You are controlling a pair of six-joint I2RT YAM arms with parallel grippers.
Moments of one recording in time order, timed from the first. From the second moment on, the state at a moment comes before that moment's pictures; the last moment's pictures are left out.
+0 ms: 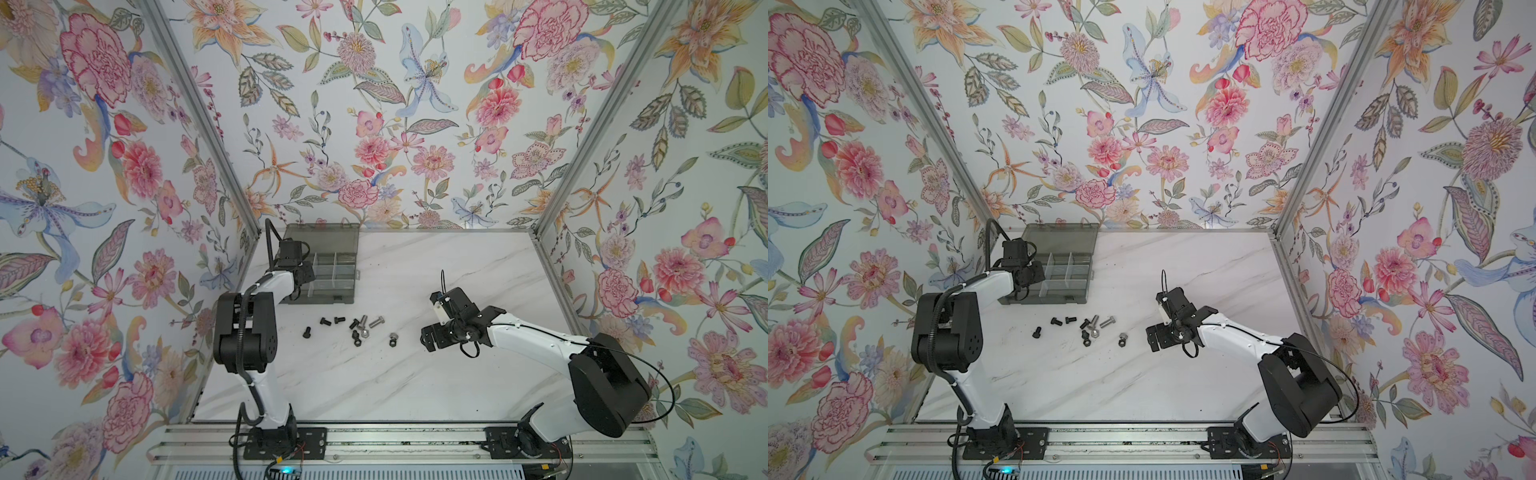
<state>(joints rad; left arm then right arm) 0.01 1.90 1.25 -0.18 -0.11 -0.24 0.66 1.50 0.86 -0.46 -0.08 0.26</state>
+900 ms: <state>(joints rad) 0.03 1.85 1.27 -0.17 -0.05 -0.22 0.66 1.49 0.87 -0.48 -0.07 0.26</state>
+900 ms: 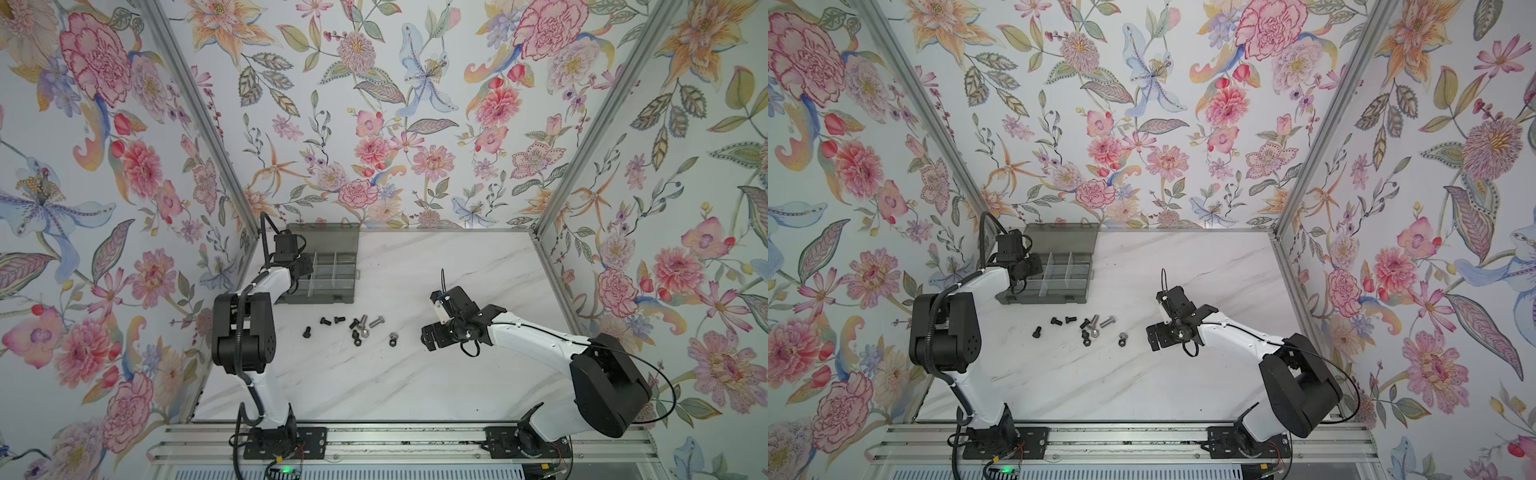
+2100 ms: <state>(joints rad) -0.68 1.32 0.58 -0.21 -0.23 -0.69 0.66 1.48 0.87 -0.48 -0.07 0.26</state>
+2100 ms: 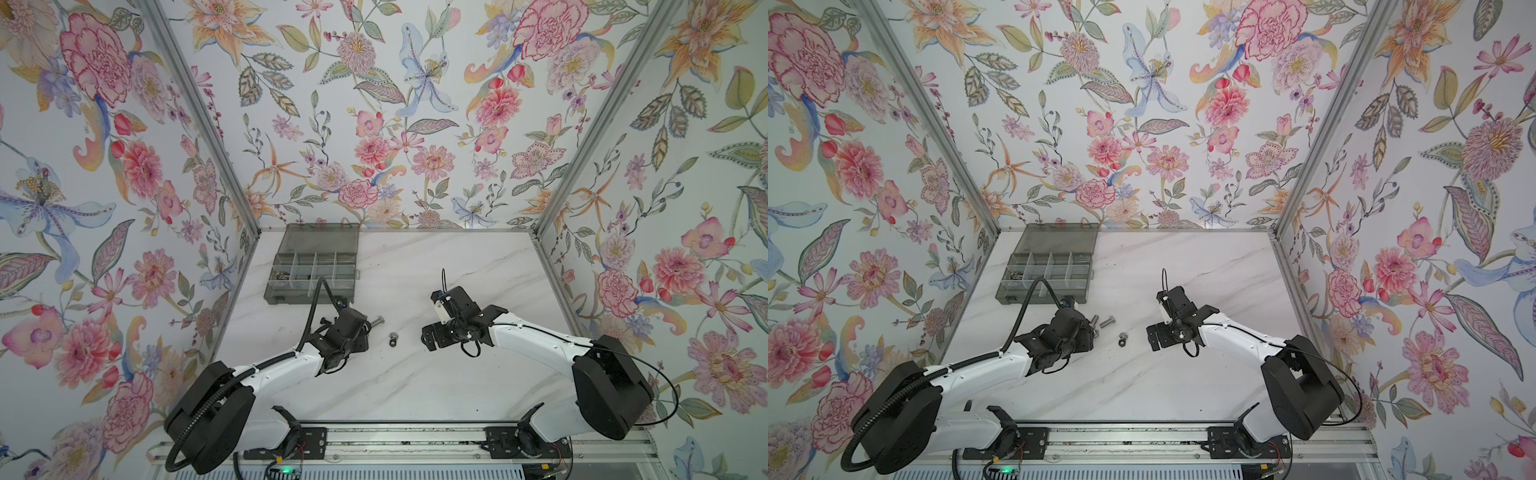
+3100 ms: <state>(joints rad) -0.70 1.49 0.61 -0.13 -0.23 -0.71 0.66 1.48 0.87 -0.48 -0.07 0.26</state>
